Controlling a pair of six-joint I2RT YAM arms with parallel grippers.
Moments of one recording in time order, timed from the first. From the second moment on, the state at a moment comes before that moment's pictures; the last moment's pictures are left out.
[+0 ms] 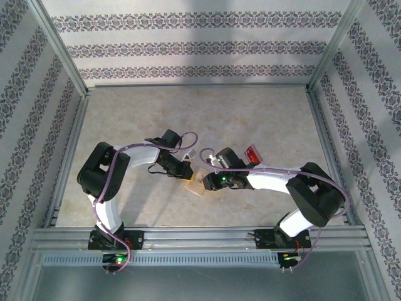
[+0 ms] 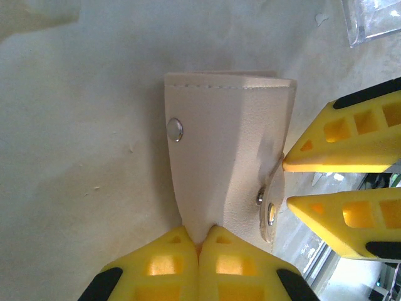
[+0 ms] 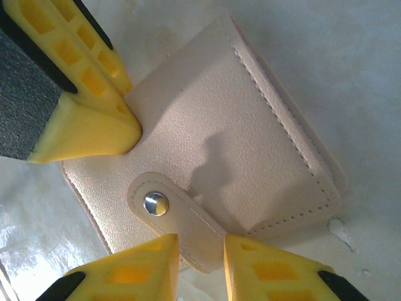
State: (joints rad) left arm -0.49 1.84 1.01 -0.50 0.71 -0.19; right arm 0.71 1.55 0.65 -0.08 -0.39 0.44
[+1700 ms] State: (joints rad) left arm -0.50 1.82 1.02 -0.54 0.65 -0.16; right arm 0.72 1.61 0.69 -0.08 -0.35 0.49
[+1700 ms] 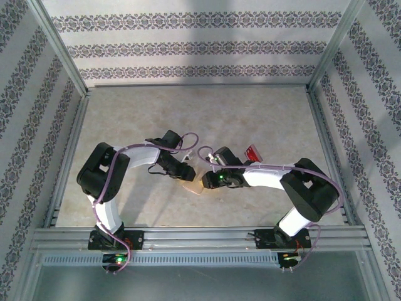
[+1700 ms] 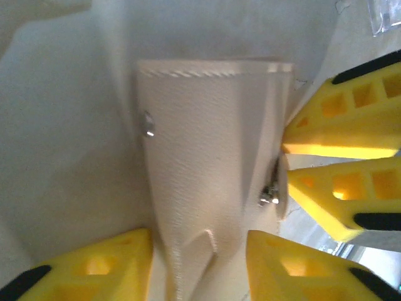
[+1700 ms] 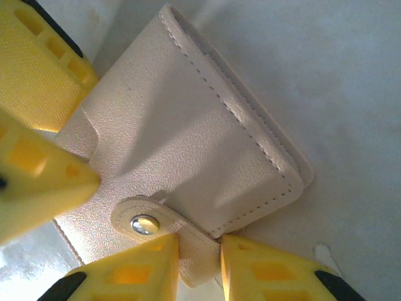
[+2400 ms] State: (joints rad) left arm -0.51 1.79 1.16 -0.68 0.64 -0.16; right arm 0.72 1.62 0.70 -0.08 -0.35 0.49
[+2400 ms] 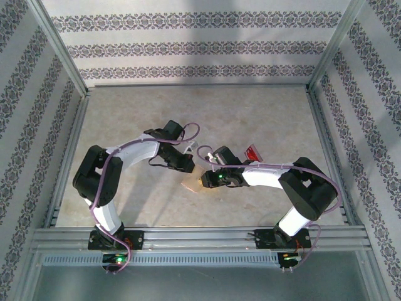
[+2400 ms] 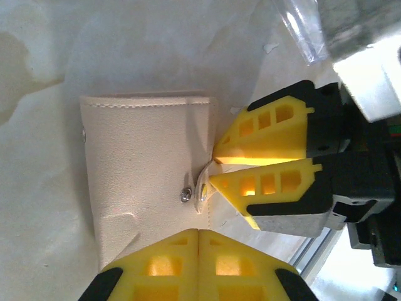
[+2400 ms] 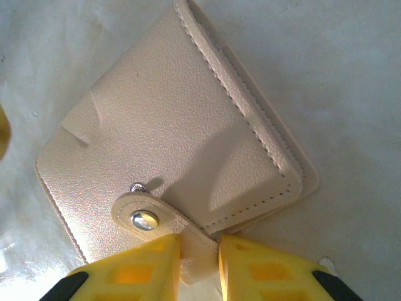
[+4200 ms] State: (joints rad) left arm -0.51 1.92 1.16 -0.63 0.69 -0.21; right arm 0.72 1.65 0.71 -0.03 -0.38 0.56
